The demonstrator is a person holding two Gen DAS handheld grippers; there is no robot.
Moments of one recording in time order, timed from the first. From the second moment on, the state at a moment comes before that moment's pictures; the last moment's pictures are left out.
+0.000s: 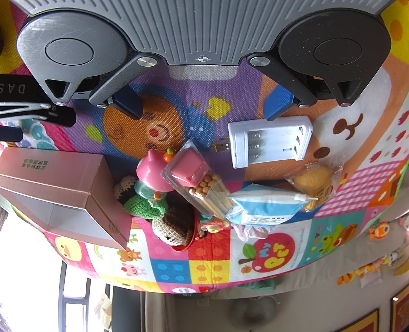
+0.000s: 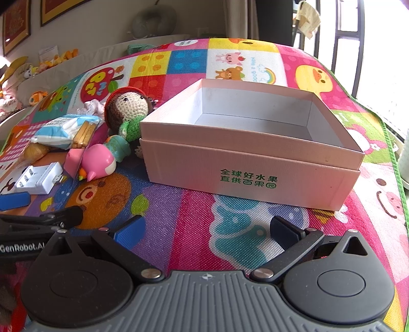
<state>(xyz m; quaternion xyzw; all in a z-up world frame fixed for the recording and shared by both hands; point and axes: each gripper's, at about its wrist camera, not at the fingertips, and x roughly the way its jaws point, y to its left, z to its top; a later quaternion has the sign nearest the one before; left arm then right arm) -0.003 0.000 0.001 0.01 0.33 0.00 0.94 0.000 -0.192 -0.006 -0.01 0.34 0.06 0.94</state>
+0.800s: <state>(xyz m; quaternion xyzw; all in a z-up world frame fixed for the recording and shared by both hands) 0.086 0.149 0.017 -0.10 0.34 0.05 0.93 0.004 -0.189 0.009 -0.05 0.41 0.13 0.90</state>
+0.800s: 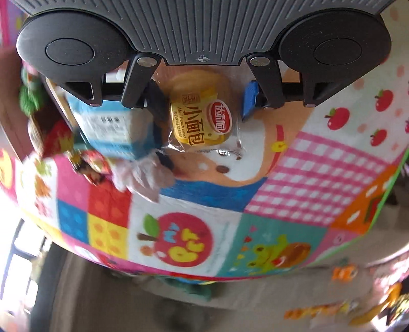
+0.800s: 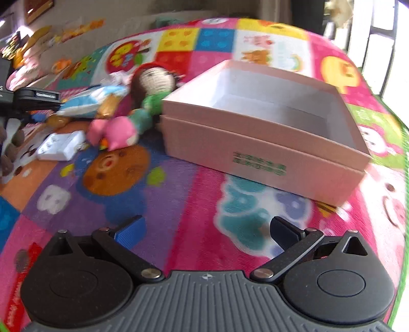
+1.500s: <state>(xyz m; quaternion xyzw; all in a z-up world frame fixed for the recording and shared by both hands) -0.041 0.179 0.021 -0.10 0.30 -0.03 0.95 0.118 0.011 0.052 -0.10 0.43 0.36 0.82</state>
